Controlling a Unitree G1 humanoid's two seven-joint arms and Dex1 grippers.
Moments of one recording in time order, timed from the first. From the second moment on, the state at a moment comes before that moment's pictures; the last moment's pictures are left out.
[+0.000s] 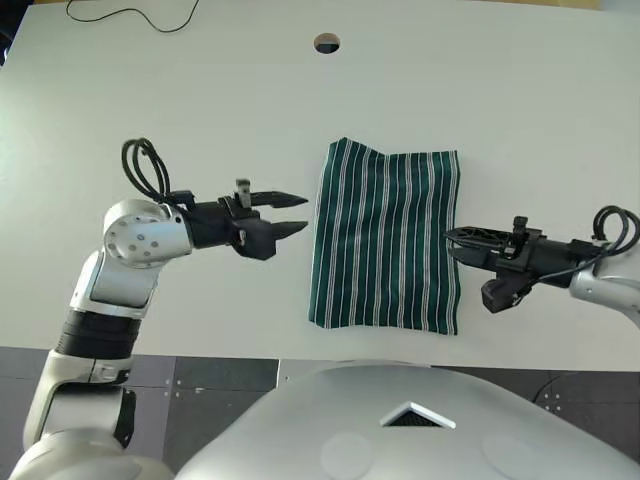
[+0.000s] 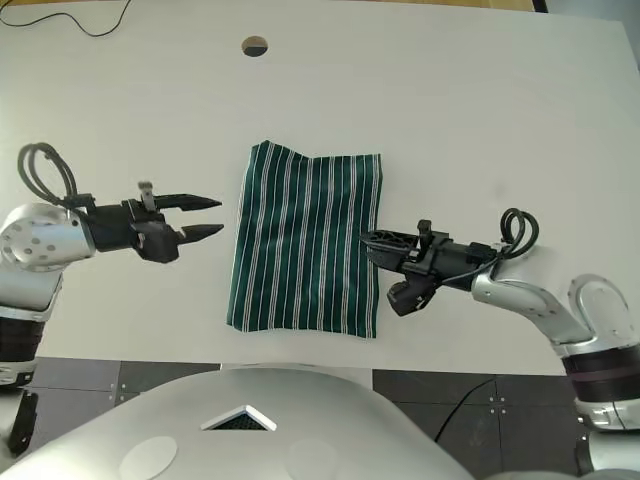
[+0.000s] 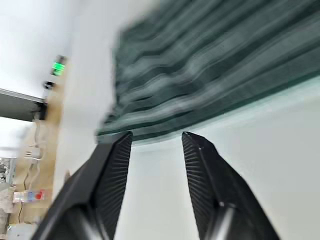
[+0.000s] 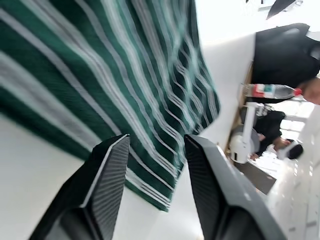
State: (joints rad) left arm 0.00 0.81 -0.17 0.00 0.25 -0.67 -0.92; right arm 0.16 -1.01 0.17 -0.19 -0.59 -0.83 0.53
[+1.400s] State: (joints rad) left arm -0.02 0.74 -0.48 0.14 0.50 -0.96 -0.55; right arm 0.11 -0.91 0.39 -0.11 -0.72 -0.90 0.44
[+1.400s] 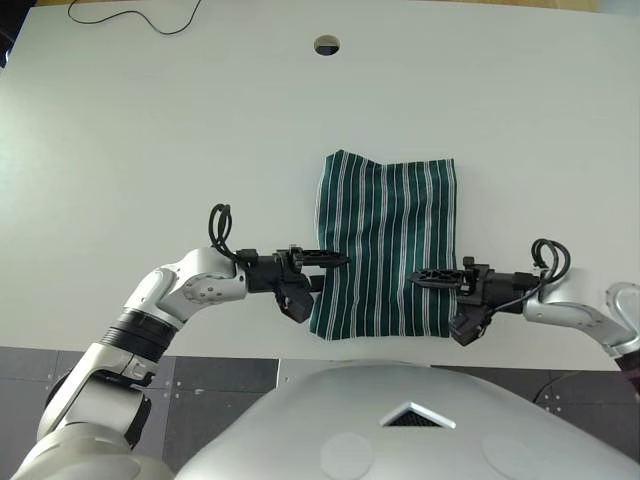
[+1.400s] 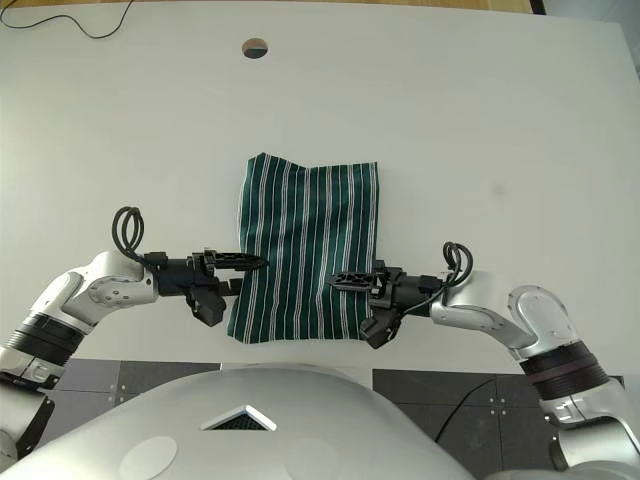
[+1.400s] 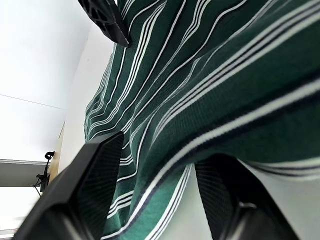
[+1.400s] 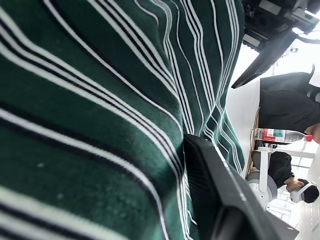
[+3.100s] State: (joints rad) left arm -0.16 0.51 -0.20 -0.02 -0.66 0.88 -0.77; right arm -0.38 -0.46 0.07 0.17 0.83 1.27 0.50
